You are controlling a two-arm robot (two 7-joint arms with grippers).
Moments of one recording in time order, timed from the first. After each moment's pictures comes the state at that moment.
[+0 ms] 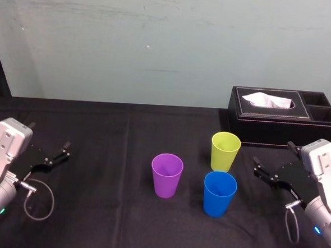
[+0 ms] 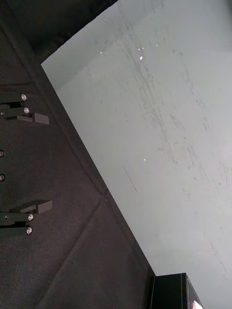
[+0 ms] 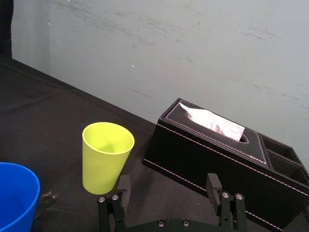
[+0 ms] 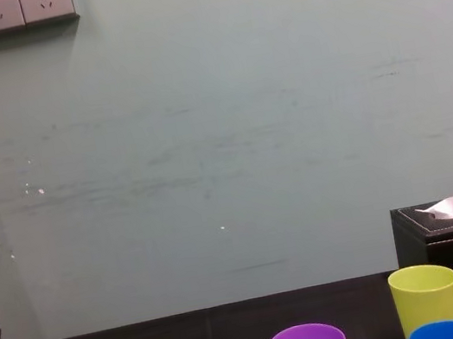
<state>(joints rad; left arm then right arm) -0.20 0.60 0.45 -1.41 -0.25 -0.12 0.03 0.20 0.60 -0.45 -1.41 0.25 -0.12 -0.03</state>
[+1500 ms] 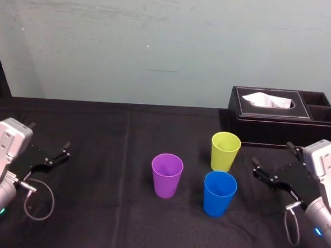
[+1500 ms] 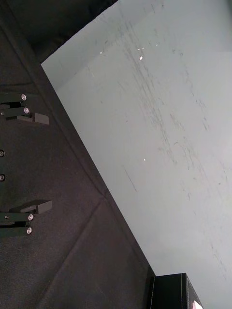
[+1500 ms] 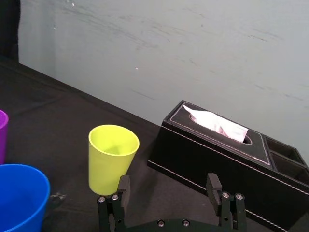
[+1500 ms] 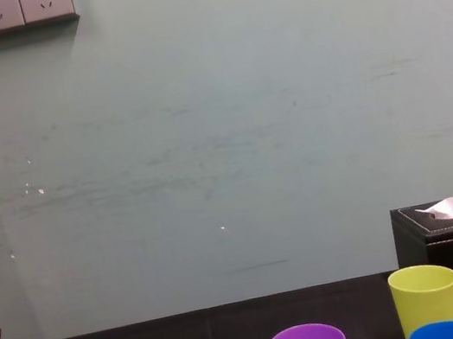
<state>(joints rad) -0.20 0.60 0.45 -1.41 -0.25 -0.12 0.03 0.18 0.61 -0.44 -1.43 0.26 -0.12 -0.01</state>
